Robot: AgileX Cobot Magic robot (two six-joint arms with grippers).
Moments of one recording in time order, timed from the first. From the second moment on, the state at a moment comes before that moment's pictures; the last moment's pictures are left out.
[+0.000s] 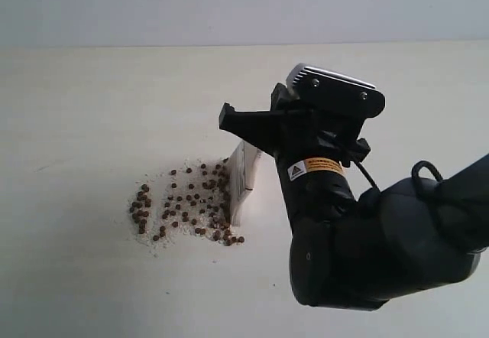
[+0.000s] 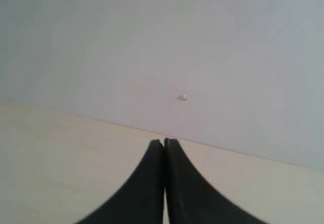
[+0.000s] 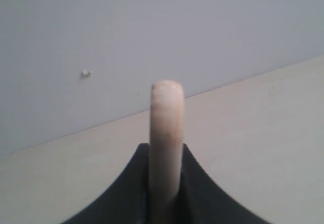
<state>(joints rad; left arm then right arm) -0.05 0.04 0.00 -1.74 0.20 1.42 1.03 1.92 -0.68 1.03 -1.23 0.04</state>
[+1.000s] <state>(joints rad) -0.05 0.04 0.00 -1.74 0.20 1.42 0.90 1.74 -0.68 0.72 -0.93 -0.18</state>
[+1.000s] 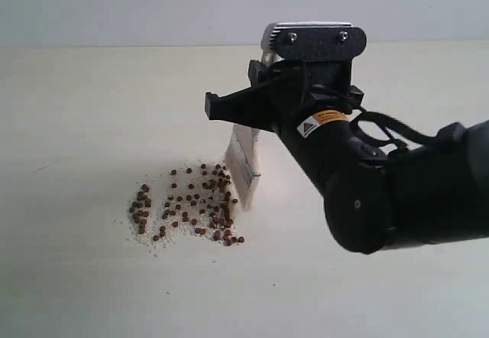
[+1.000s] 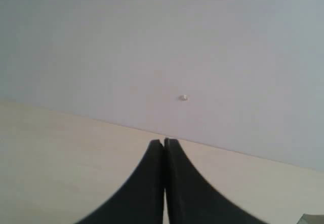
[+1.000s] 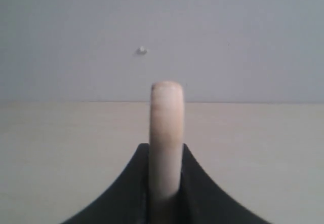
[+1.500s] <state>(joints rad) -0.05 0.04 0.00 -1.74 0.20 1.42 0.62 1.75 -0.68 0.18 -0.88 -0.01</state>
